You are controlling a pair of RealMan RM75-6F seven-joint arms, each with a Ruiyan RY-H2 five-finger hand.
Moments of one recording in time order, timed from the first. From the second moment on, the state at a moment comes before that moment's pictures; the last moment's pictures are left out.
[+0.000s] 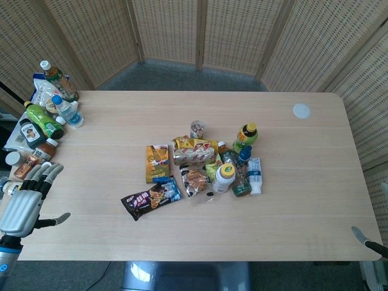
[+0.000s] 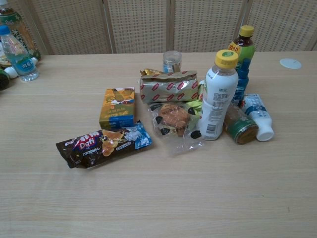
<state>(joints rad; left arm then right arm) -0.16 -1.00 0.01 -1.89 1.54 1.43 0.04 -0.11 -0.98 0.09 -1.77 -1.58 1.74 0.03</state>
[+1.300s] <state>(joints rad) -0.68 -1.37 0.12 -0.73 2.28 1.50 -0.21 -0.12 -0.97 0.11 -1.77 -1.54 1.75 0.04</state>
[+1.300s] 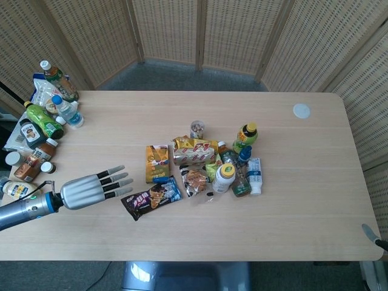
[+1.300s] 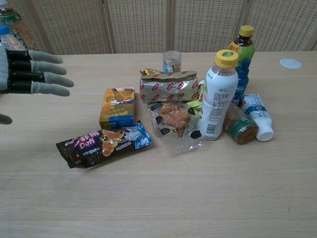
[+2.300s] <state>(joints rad) -0.92 -1.71 0.29 -0.51 2.25 1.32 -0.11 -0.13 -0.94 0.13 -1.76 -1.51 1.76 0.14</state>
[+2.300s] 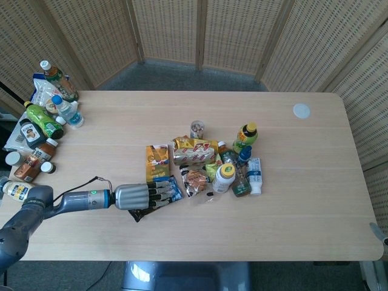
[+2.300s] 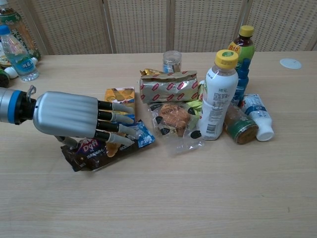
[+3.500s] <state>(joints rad) -0.98 -1.55 0.29 -0.80 2.14 1.43 0.06 -0.14 -0.92 0.12 -1.77 -1.53 1.78 0.16</state>
